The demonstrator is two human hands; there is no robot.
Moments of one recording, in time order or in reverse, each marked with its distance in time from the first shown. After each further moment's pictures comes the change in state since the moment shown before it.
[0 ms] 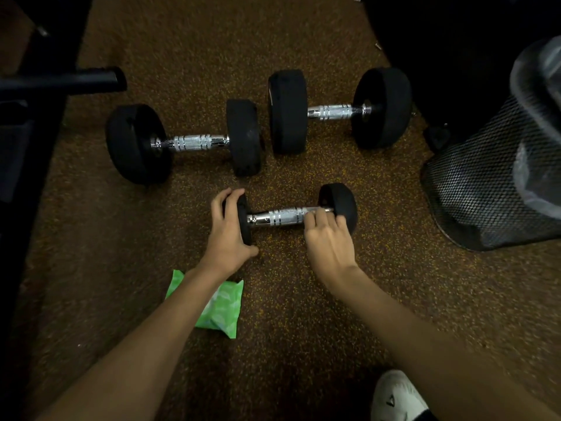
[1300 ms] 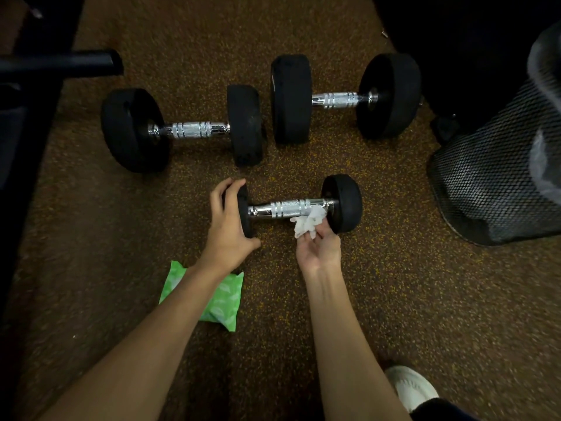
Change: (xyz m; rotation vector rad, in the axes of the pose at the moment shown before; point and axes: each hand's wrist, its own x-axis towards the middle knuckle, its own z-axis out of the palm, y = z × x) left_hand -0.006 -0.003 0.006 -0.025 0.041 0.007; right_hand 0.009 -0.031 0.010 2.673 0.250 1.482
